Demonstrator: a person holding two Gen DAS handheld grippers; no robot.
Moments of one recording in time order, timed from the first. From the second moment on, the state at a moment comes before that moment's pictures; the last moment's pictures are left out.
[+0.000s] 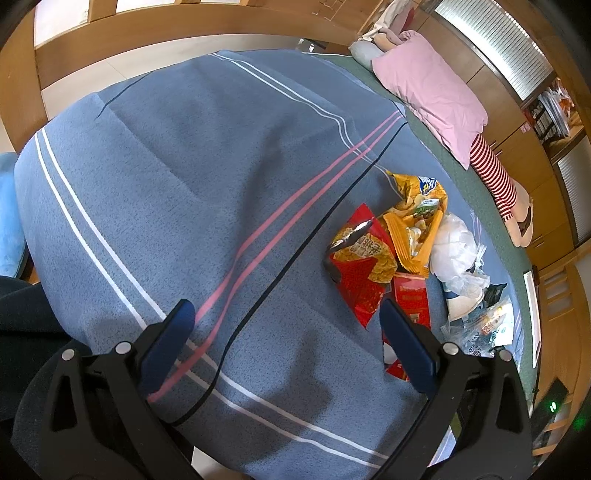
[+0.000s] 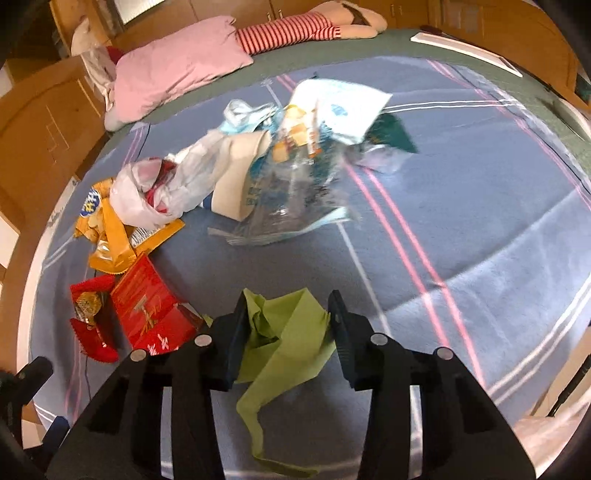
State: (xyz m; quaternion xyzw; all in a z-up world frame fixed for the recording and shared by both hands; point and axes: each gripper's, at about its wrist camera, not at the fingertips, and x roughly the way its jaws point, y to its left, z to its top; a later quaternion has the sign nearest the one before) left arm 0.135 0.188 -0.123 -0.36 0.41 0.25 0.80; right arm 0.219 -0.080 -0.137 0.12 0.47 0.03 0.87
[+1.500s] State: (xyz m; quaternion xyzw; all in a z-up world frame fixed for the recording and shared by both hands) left arm 0.223 0.100 -0.138 -0.23 0.49 0.10 0.84; right arm 0.137 -0.144 -0.083 0.10 0.40 0.02 0.91
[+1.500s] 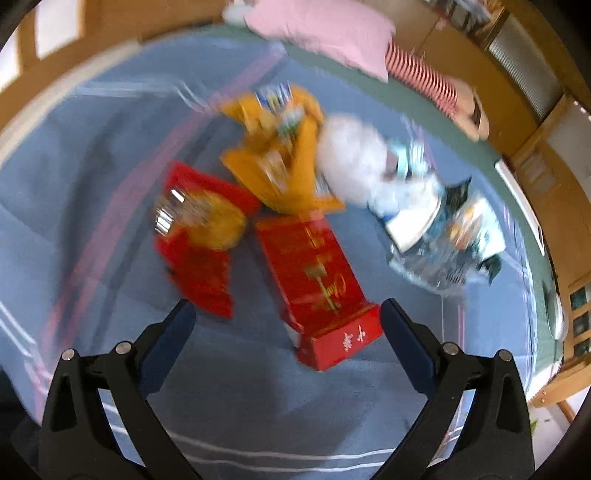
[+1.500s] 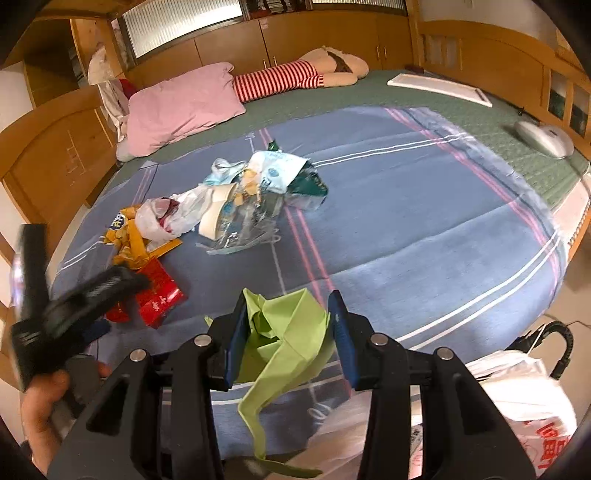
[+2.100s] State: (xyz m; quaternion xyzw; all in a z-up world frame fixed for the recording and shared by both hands) left arm 0.216 0.099 -0.148 -0.23 0.50 0.05 0.83; right arm 0.132 -0.147 -0.080 0.10 0.40 0.02 0.91
